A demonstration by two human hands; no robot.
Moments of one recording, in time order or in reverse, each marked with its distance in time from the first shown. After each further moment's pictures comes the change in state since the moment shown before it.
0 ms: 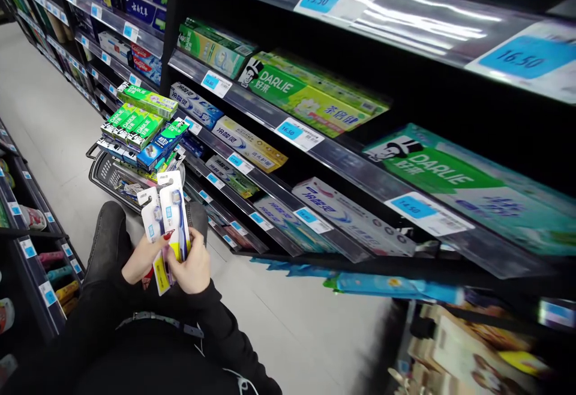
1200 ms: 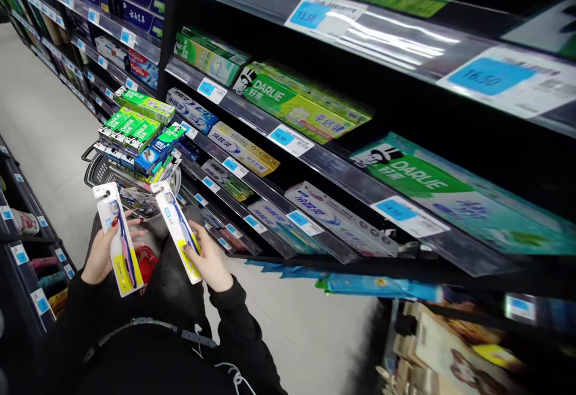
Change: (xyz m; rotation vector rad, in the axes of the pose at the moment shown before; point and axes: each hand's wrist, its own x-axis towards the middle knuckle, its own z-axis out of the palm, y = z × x) left_hand -0.014 0.058 -0.050 0.024 0.081 0.080; right_hand 0.037 0.031 -0.036 0.243 -0.361 0.080
